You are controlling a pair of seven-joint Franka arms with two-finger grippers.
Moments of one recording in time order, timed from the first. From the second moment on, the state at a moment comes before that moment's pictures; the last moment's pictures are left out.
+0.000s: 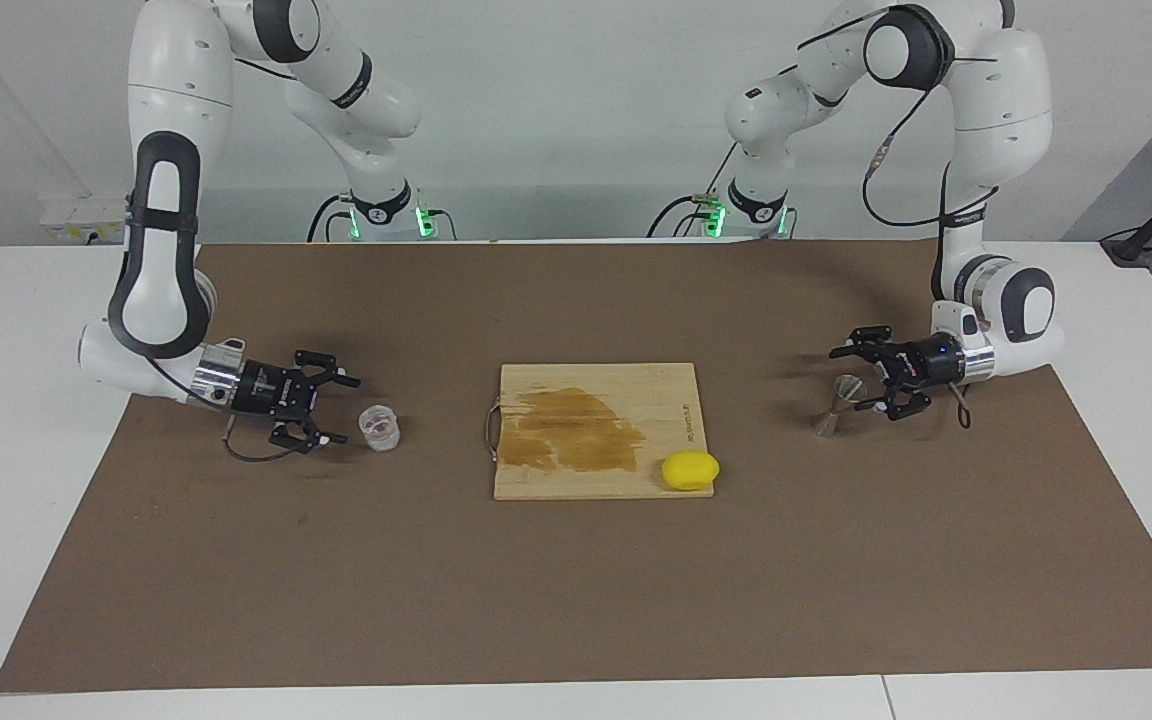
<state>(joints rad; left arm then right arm) 0.39 0.49 0.02 -2.00 -1.31 1.43 2.45 -0.28 0.42 0.01 -1.97 0.99 1.81 0.93</state>
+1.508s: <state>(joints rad) 0.37 0.50 0.01 -2.00 -1.37 1.45 2.49 -0.23 0.53 0.03 -1.89 1.03 1.81 0.88</state>
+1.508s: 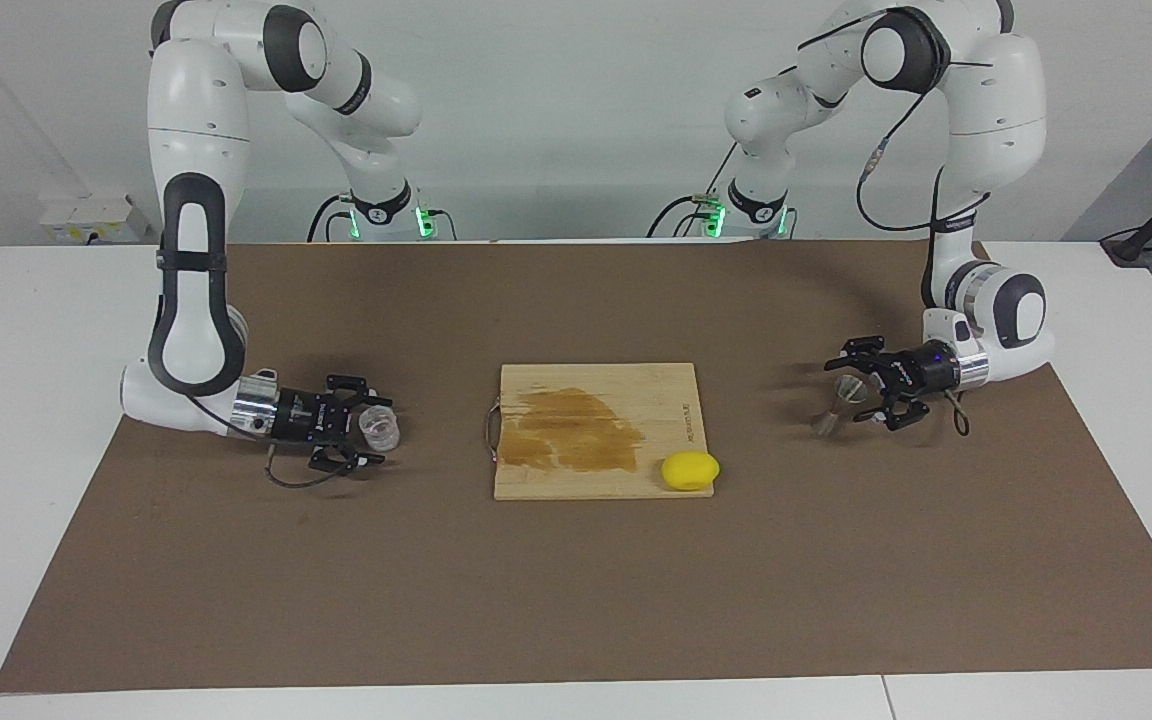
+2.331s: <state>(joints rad) 0.37 0.50 0.01 -1.99 -1.37 1.44 2.50 -0.24 0.53 0.03 -1.88 1.03 1.81 0.88</state>
